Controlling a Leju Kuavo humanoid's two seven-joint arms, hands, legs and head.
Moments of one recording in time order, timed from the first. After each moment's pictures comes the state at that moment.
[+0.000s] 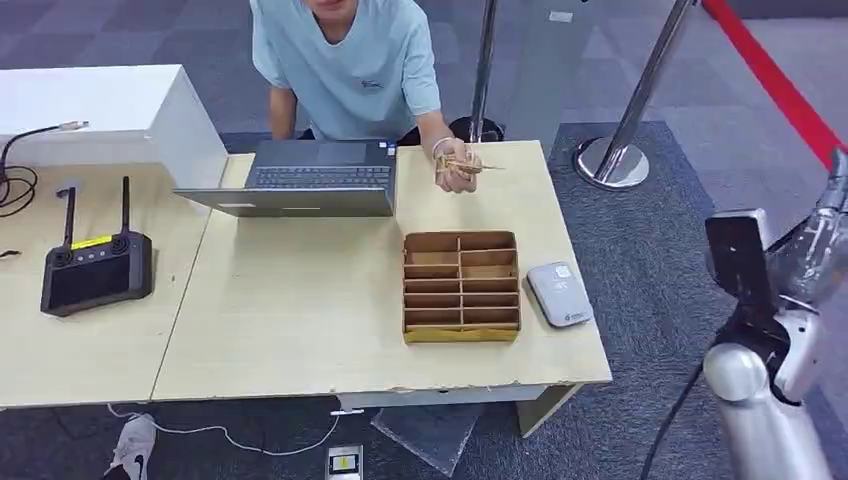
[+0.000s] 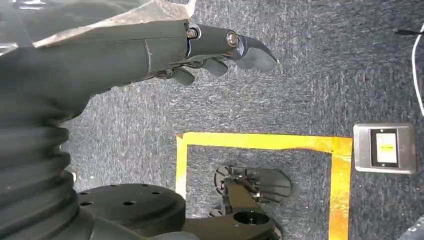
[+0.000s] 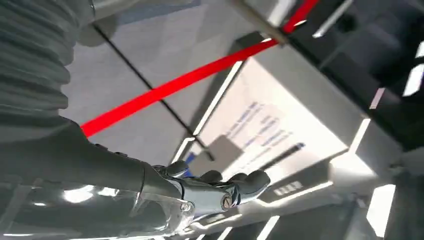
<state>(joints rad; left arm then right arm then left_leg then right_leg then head) -0.13 0.05 -1.13 -0.19 1.03 0.50 -0.04 -0.18 -0.38 -0.09 -1.72 0.80 -0.70 0.28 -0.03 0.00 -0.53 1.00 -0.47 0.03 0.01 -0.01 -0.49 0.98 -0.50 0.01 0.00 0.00</state>
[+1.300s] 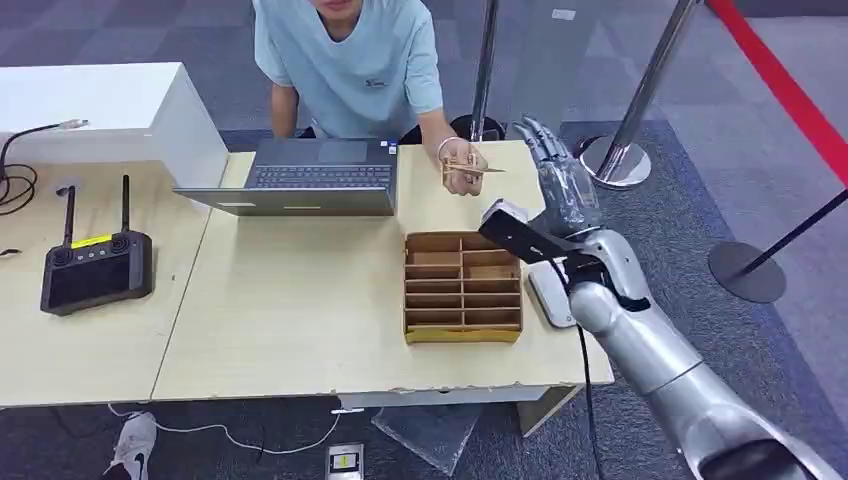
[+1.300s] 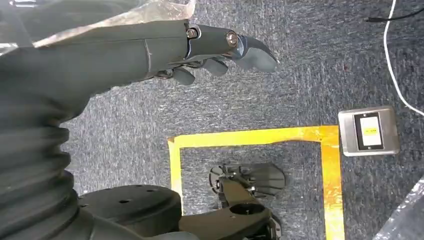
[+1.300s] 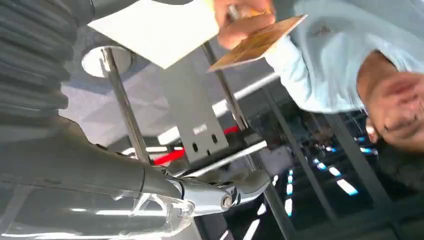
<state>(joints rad) -0.13 0.05 -1.14 -0.19 0.95 0.44 -0.07 -0.63 -0.32 0.57 -1.28 0.66 -0.46 0.07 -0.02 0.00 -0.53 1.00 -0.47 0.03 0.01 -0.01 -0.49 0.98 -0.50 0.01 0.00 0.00</state>
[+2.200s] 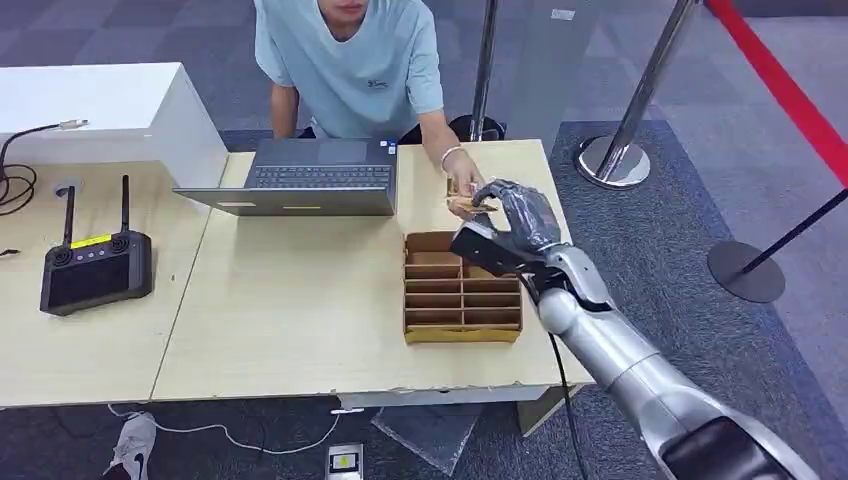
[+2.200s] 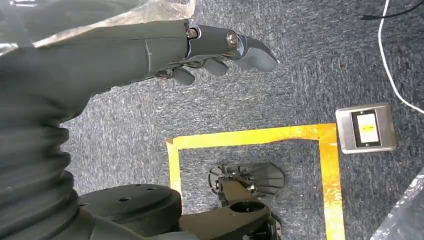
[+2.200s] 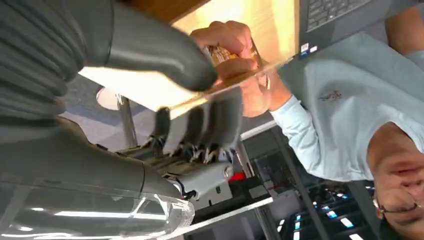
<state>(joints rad) -0.13 0.05 -1.14 -0.19 0.94 0.44 -0.07 -0.69 -0.22 0.65 -1.00 0.61 -0.48 -0.01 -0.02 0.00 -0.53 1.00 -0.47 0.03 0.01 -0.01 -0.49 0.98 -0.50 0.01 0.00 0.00</state>
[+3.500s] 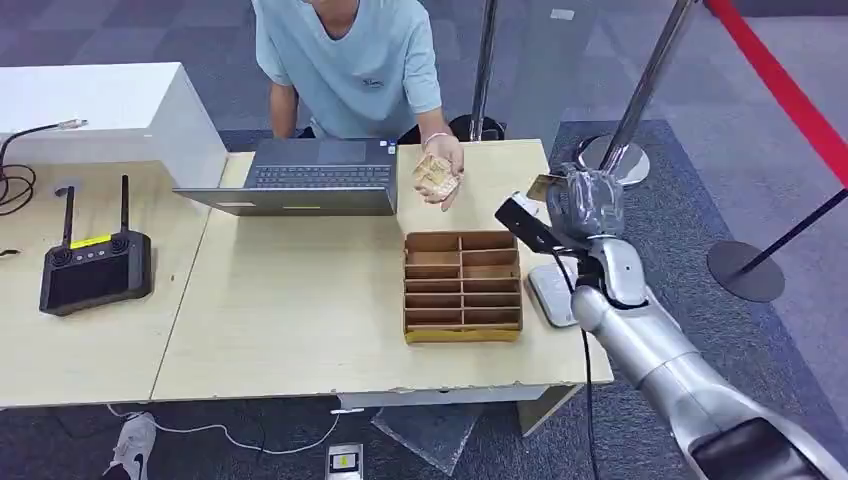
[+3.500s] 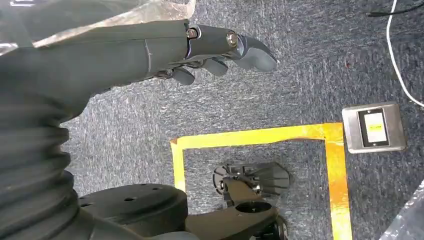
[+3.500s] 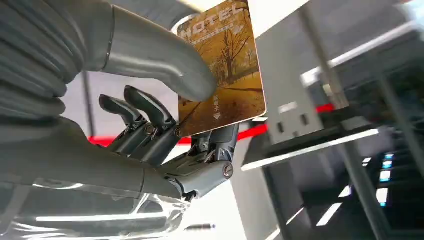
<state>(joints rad) -0.12 0.05 -1.15 -0.19 0.94 0.45 -0.06 -0.68 -0.34 0.59 -1.02 0.87 -0.66 0.32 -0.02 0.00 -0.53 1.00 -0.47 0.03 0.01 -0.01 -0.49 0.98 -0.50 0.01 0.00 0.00</state>
